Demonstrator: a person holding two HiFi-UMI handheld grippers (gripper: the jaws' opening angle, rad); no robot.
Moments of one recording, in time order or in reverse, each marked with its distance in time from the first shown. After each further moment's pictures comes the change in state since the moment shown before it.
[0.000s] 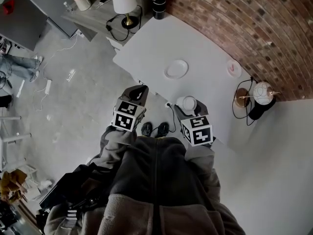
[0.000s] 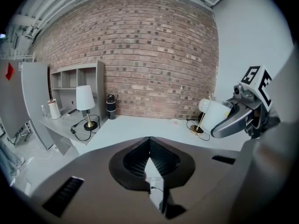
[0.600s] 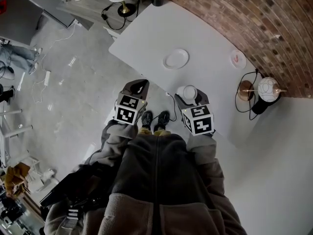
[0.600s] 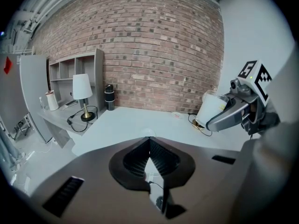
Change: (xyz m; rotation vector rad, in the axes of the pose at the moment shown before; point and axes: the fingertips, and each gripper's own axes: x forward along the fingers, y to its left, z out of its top) left arm 0.044 -0.003 -0.029 -0.030 0.072 0.007; right arm 0.037 -0.034 -0.010 -0.005 0.021 0.032
